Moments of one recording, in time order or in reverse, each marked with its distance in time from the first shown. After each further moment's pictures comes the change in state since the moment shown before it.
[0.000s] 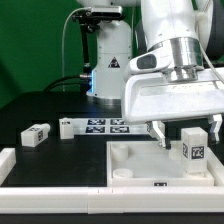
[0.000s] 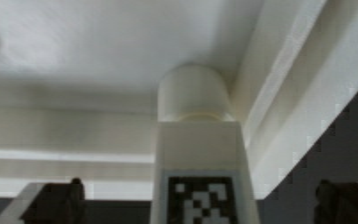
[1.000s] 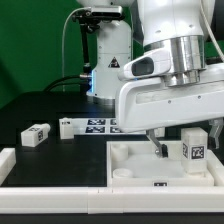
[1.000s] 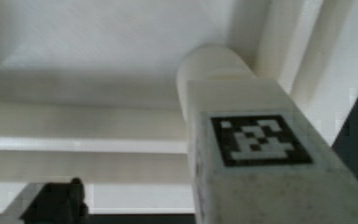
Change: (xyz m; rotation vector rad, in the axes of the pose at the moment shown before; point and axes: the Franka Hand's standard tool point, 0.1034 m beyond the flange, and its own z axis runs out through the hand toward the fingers) arm 0.022 0.016 0.010 0.050 -0.220 0.036
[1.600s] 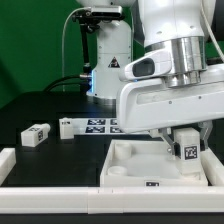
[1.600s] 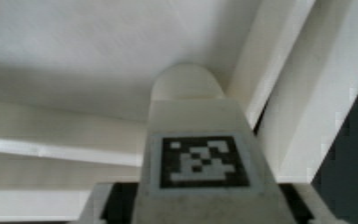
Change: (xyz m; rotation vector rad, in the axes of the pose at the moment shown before) arm -0.001 -0.001 0.001 0.001 -0.002 0.023
